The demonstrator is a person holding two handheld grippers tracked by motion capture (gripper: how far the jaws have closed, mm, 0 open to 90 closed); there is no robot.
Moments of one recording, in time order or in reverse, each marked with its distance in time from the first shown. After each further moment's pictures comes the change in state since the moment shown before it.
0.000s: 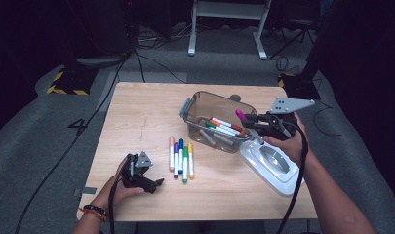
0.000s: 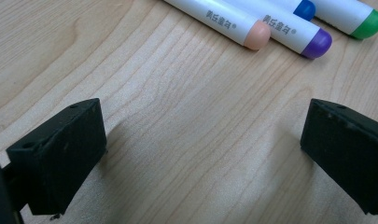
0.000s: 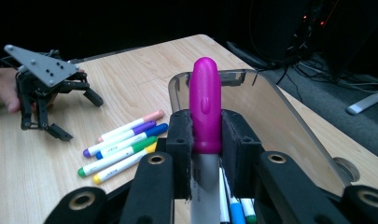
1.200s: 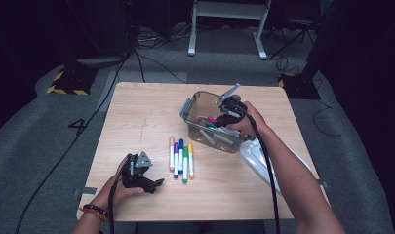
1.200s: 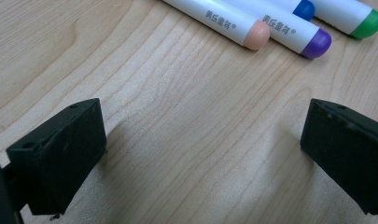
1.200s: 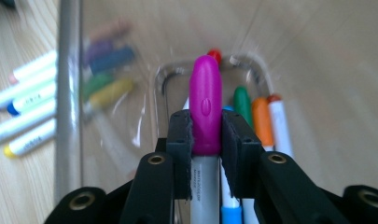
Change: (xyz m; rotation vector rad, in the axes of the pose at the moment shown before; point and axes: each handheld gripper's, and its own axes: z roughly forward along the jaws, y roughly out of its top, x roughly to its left) left arm 0.000 0.000 0.000 0.000 -0.004 0.002; right arm -0.043 -0.010 0.163 0.541 0.116 0.008
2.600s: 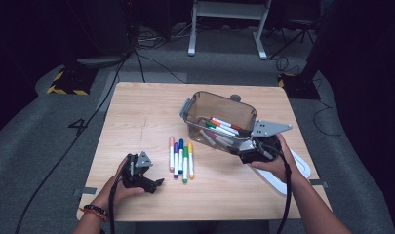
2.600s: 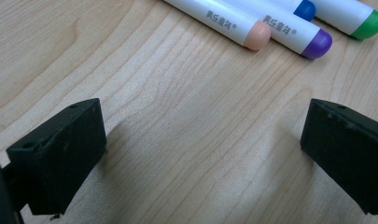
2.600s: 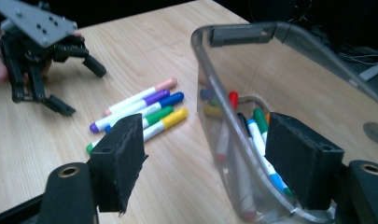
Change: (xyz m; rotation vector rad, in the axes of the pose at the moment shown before) left arm 0.000 0.000 0.000 0.000 0.004 -0.002; right arm 0.111 -0.095 -0.086 -0.462 -0.159 0.028
